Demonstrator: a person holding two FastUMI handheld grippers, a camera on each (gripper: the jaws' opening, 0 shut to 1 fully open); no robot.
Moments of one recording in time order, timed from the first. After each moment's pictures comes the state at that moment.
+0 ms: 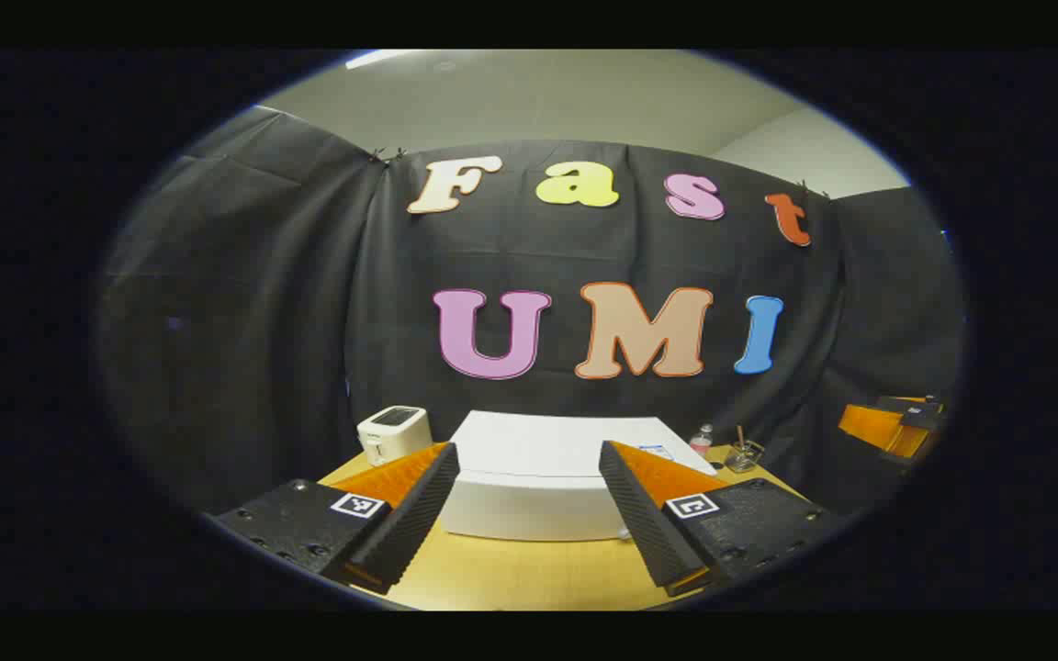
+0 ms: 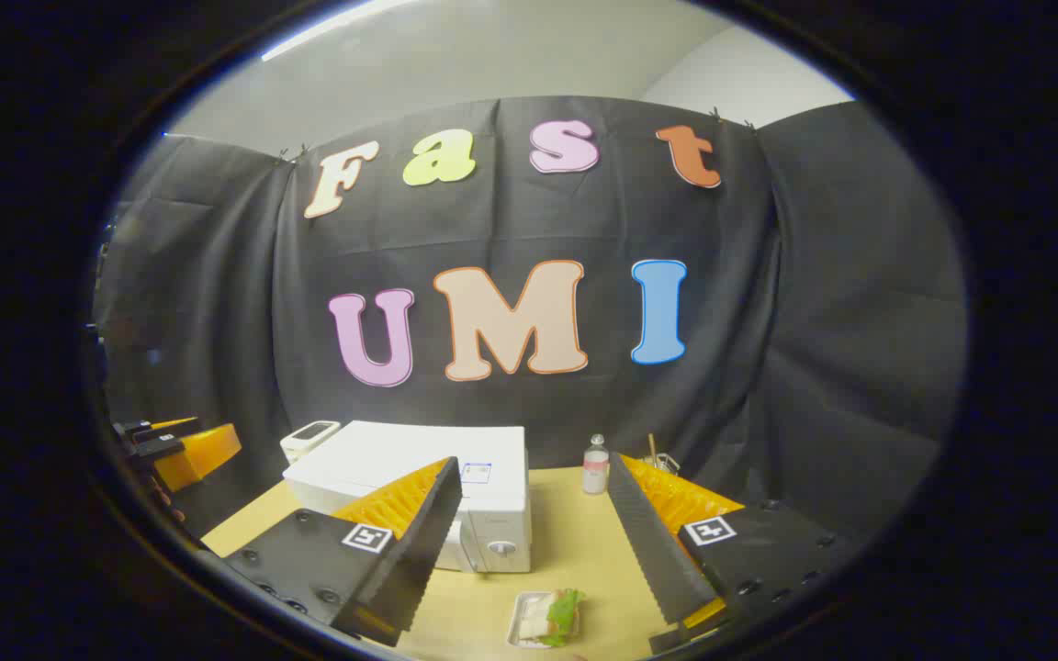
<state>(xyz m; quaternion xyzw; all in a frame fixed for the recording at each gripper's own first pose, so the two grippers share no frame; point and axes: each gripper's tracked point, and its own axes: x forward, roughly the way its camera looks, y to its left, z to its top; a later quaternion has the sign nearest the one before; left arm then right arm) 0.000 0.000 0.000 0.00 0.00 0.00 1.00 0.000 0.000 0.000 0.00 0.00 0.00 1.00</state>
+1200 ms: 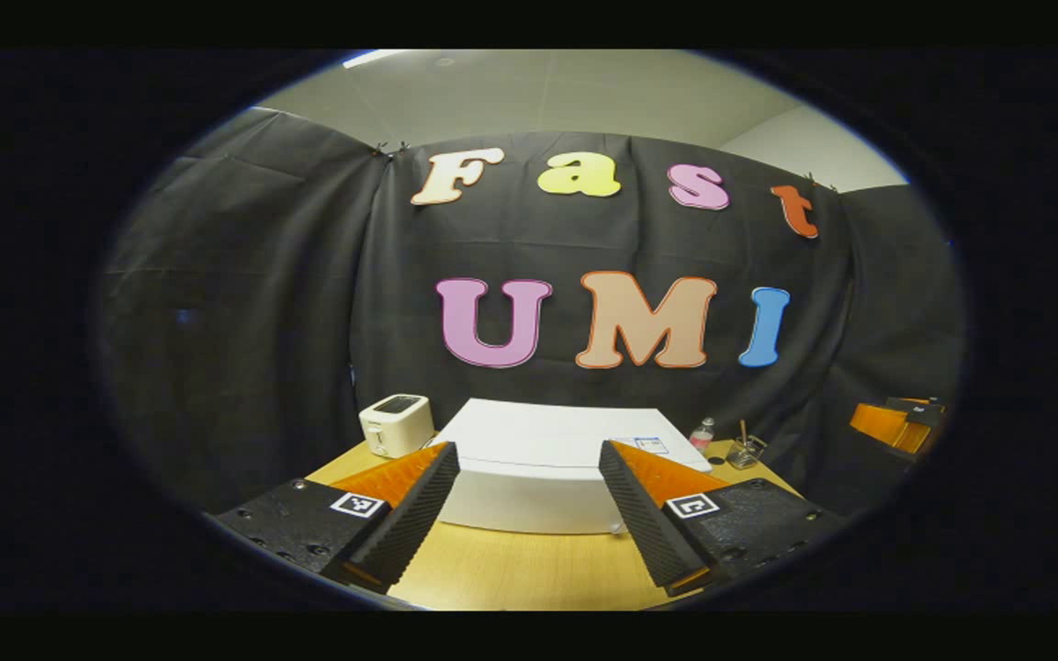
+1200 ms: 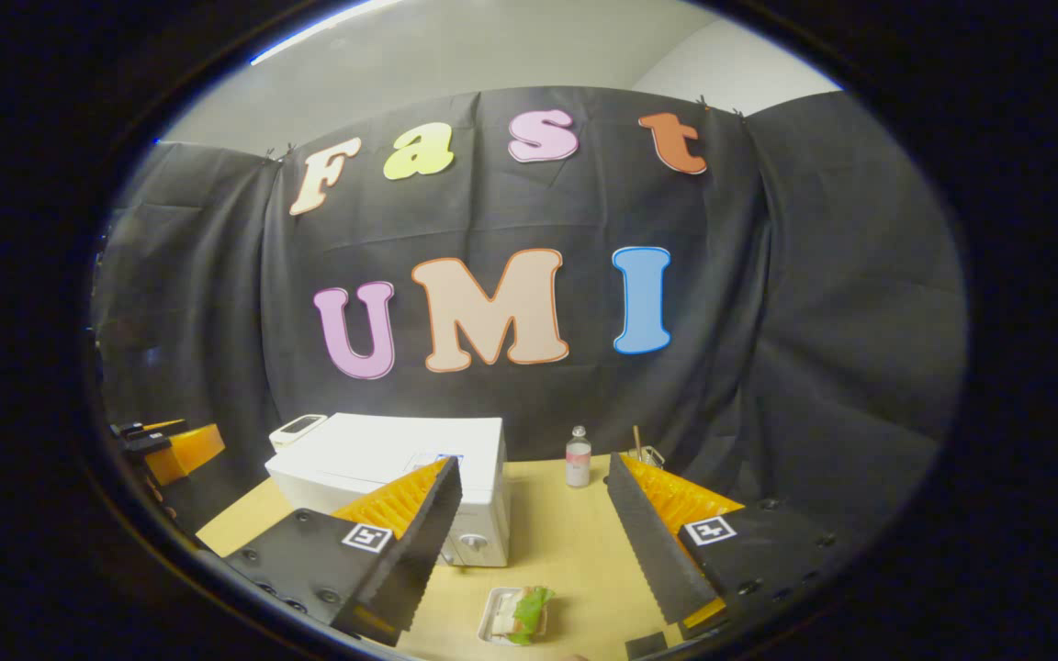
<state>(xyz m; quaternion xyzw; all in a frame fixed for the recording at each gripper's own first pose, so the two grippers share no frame) -0.001 -0.028 -0.023 0.00 0.03 0.00 1.00 0.010 -0.044 -0.012 0.01 0.01 -0.01 1.00</state>
